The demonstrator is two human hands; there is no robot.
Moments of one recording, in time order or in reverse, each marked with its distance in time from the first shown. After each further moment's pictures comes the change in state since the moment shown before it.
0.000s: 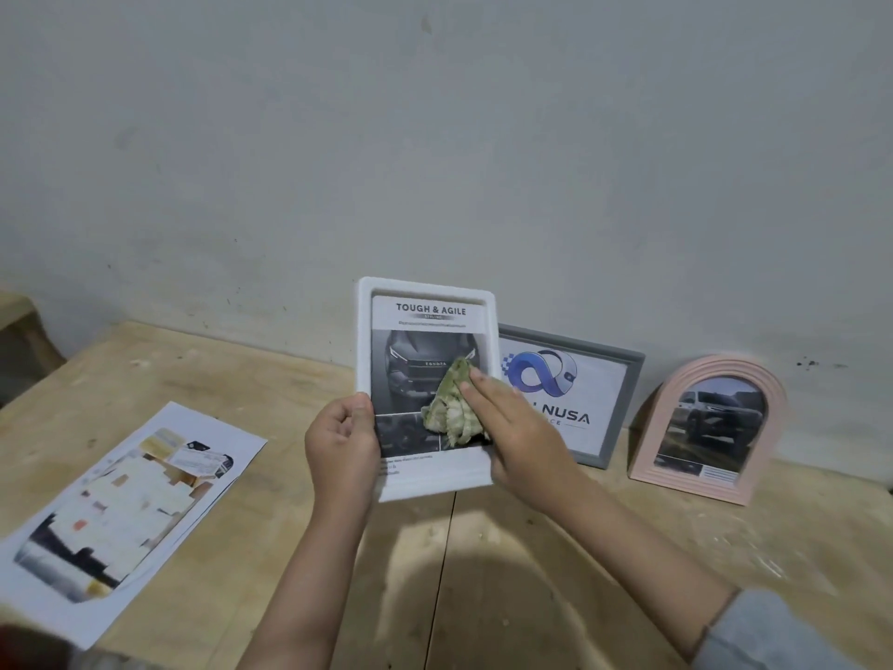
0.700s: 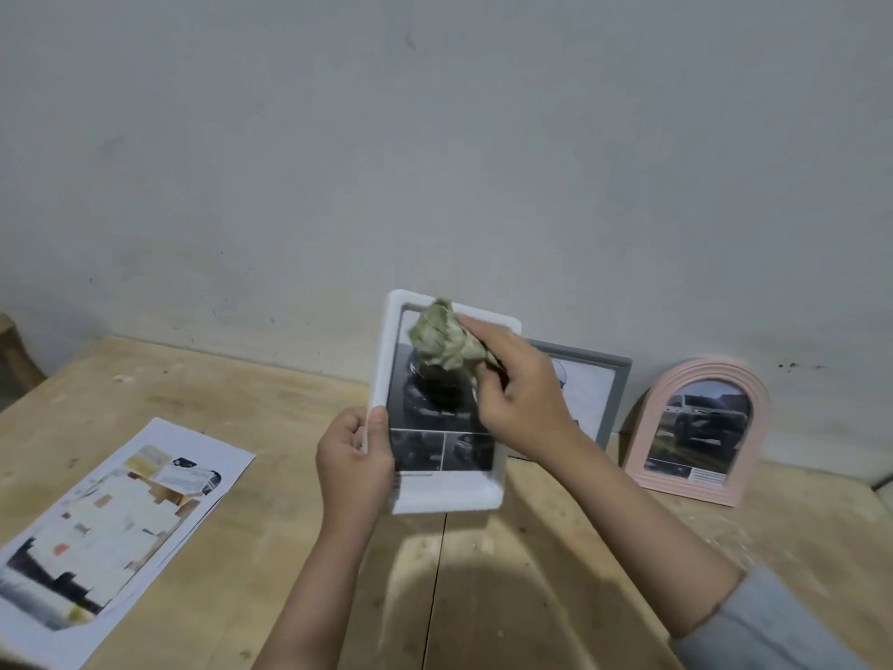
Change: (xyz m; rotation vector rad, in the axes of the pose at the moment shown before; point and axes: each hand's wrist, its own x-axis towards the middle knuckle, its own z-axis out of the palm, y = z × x) left_hand -0.006 -0.005 0.006 0.185 -0.101 0.120; right_hand 0.055 -0.031 -0.062 0.452 0.250 0.165
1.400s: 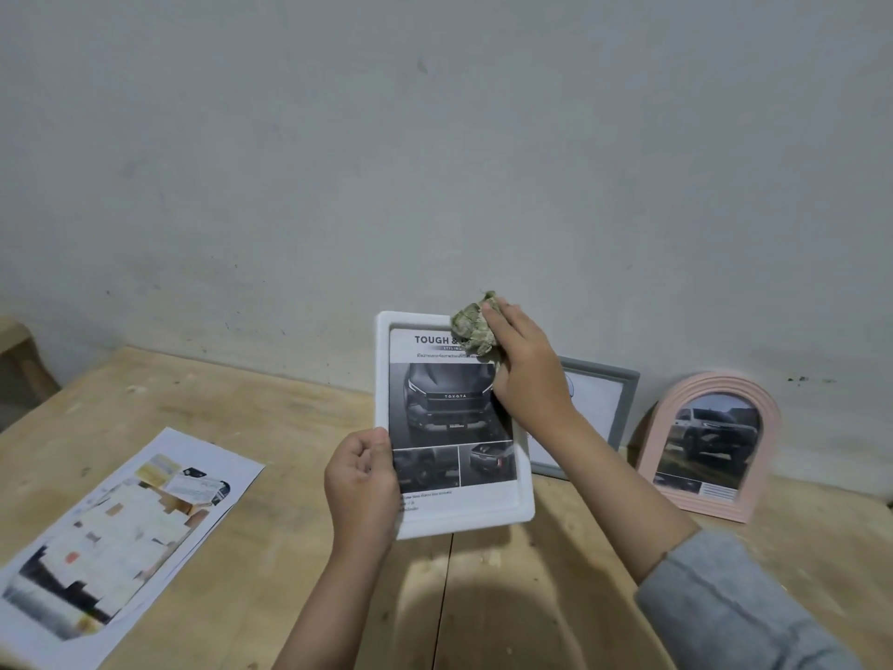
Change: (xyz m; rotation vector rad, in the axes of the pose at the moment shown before) left_hand -0.012 0.005 0.000 -0.195 0.058 -0.102; right_hand 0.028 0.060 0.020 -0.354 0.031 0.080
